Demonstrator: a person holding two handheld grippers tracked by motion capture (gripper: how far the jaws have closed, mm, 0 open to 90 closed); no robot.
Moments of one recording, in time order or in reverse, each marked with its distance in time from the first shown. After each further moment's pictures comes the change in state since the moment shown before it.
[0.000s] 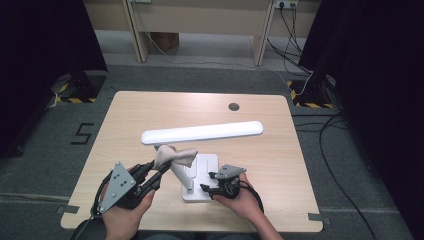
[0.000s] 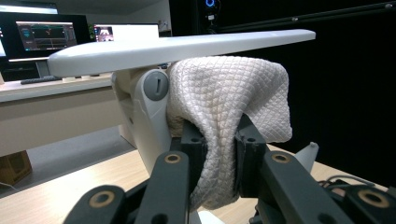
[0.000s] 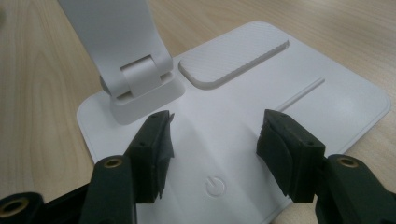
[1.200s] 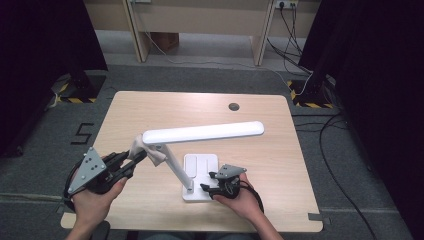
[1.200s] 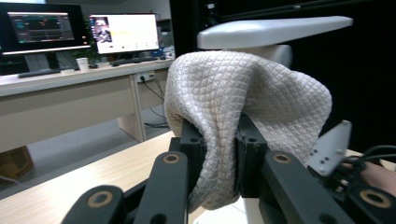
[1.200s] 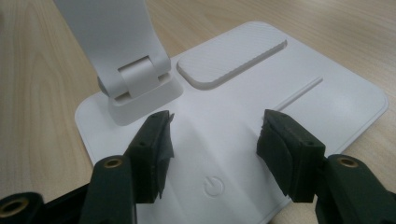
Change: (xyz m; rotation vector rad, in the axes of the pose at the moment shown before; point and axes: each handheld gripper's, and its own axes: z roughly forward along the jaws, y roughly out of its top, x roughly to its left) left arm 0.066 -0.004 -0.018 0.049 -0.048 0.000; right arm 0.000 0.000 0.000 0.001 -0.005 0.005
